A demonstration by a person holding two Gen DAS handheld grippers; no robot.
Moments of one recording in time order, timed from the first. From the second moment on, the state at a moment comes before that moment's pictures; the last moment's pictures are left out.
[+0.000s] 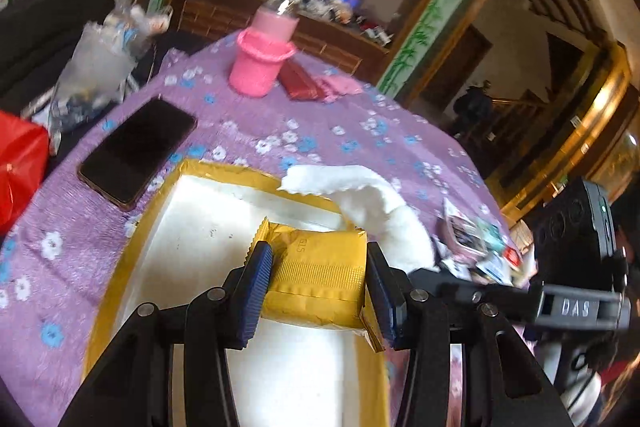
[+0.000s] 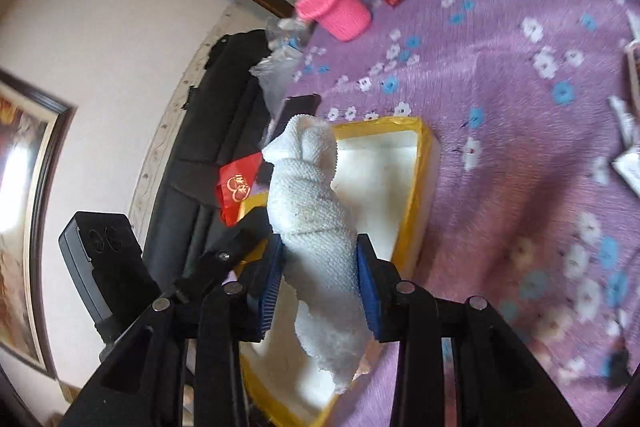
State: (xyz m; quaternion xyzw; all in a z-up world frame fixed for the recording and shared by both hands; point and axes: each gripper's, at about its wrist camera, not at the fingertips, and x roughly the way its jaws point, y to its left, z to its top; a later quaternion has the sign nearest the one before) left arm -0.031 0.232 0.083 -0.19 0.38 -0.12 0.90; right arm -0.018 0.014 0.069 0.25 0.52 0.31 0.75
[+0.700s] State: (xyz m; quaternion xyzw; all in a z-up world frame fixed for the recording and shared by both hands) left arm -0.003 0.268 0.048 -0.30 0.42 -0.08 0.86; right arm -0.046 0.016 0.095 0.09 0.44 0.24 0.86
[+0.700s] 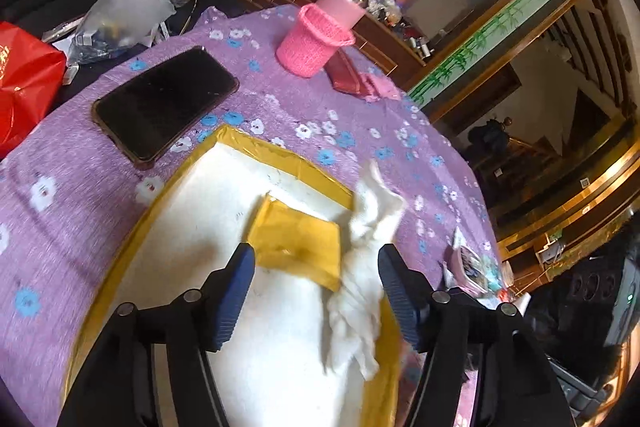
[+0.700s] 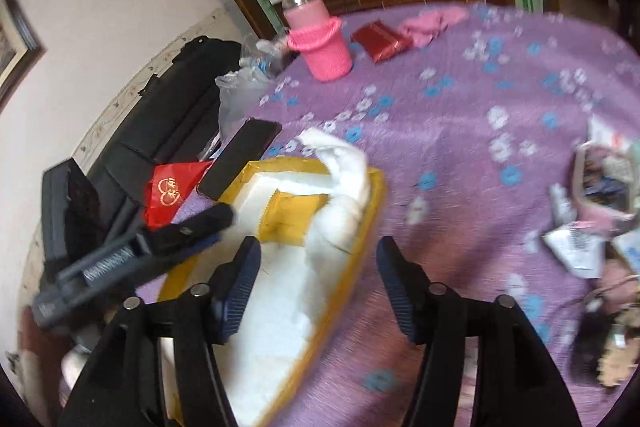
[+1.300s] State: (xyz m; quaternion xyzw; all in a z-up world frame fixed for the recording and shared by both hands) left arm -0.116 0.105 0.093 -0.16 0.40 -0.18 0.88; right arm -0.133 -0.231 0.123 0.12 0.34 0.08 0.93
